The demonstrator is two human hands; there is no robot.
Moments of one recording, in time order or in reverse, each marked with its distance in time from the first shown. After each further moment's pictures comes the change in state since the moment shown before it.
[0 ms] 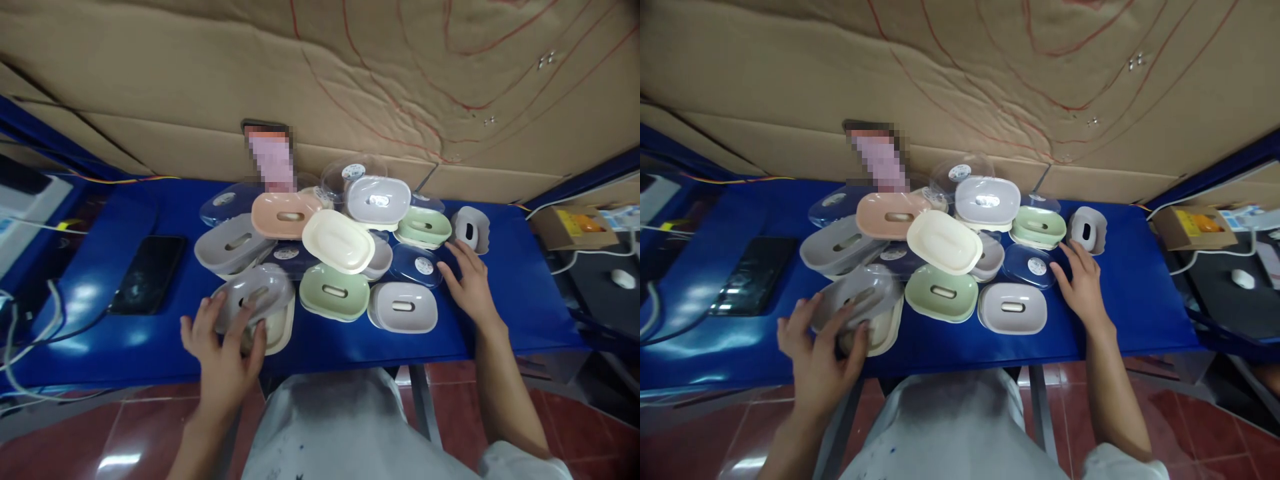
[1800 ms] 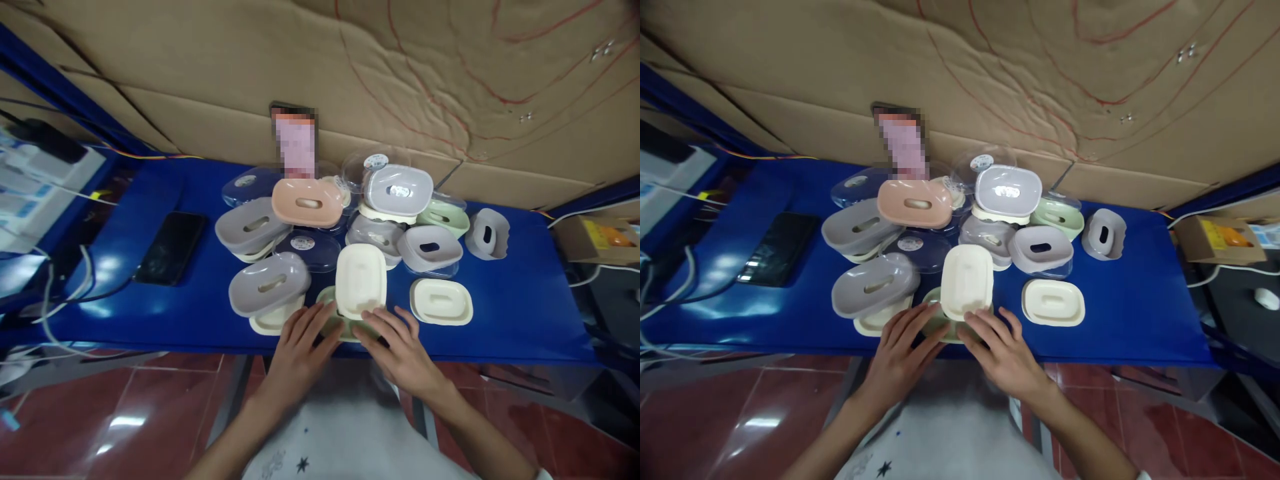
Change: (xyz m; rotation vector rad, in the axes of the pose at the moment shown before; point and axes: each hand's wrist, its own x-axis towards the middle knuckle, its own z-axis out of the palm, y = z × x) left_hand -0.014 0.074 0.011 -0.193 -0.258 0.243; right_hand -0.083 -0.160 0.019 0.129 -0.235 -0.580
